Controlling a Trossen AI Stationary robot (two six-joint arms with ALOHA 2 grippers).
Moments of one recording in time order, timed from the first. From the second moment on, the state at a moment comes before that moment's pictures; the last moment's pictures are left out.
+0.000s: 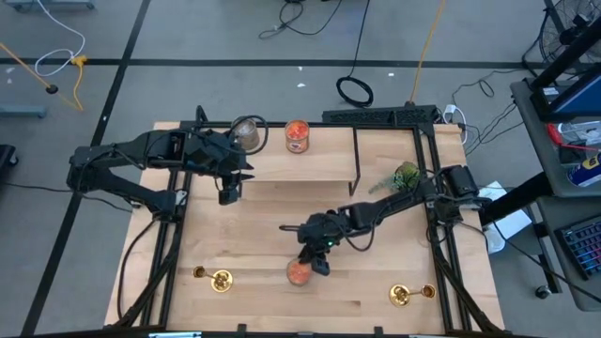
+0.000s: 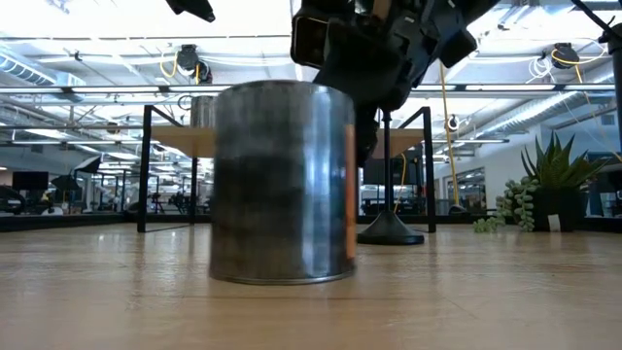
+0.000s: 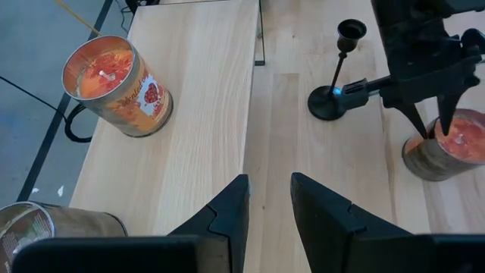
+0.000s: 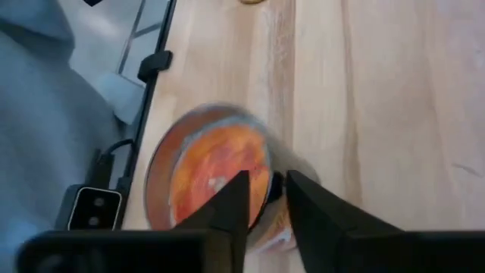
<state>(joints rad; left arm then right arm) 0.06 1.18 1.40 -1.00 -0.11 0.05 0.21 1.87 1.12 0.01 -0.27 0.43</state>
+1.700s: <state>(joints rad) 0.06 1.18 1.40 -0.99 -0.11 0.07 -0.47 1.38 1.30 -0.60 0.11 -0.04</state>
